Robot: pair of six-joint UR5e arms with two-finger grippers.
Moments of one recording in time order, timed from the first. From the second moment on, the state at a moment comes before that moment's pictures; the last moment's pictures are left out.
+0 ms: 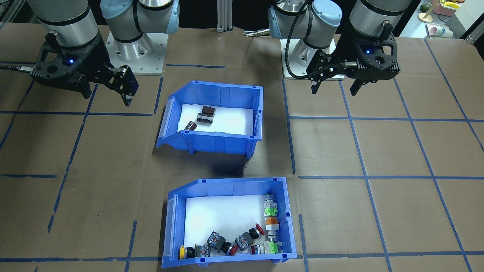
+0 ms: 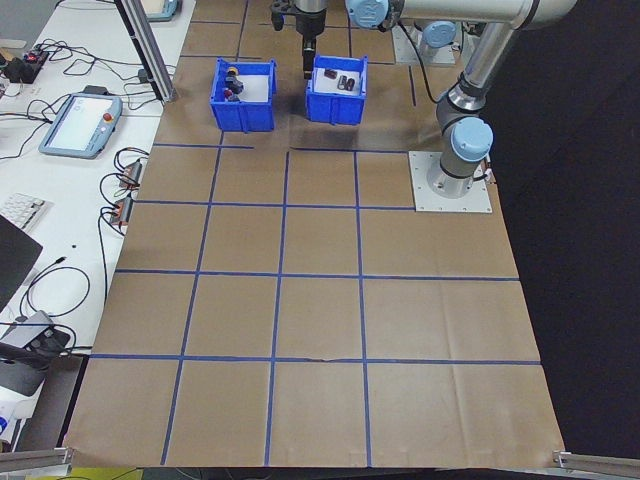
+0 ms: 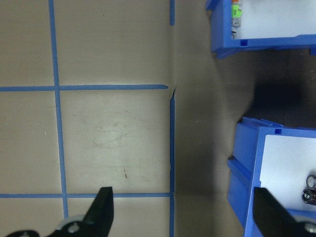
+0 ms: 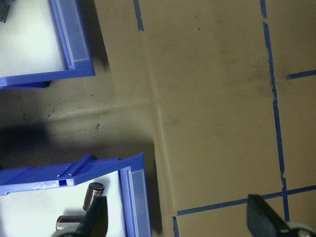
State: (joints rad) left arm -1.53 -1.51 -1.61 -1.56 1.54 0.04; right arm 1.58 -1.58 1.61 -1.64 -1.61 0.16
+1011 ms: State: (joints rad) left arm -1.53 -1.47 -1.75 -1.56 1.46 -0.34; right arm 1.70 -1.25 1.31 -1.65 -1.58 -0.40
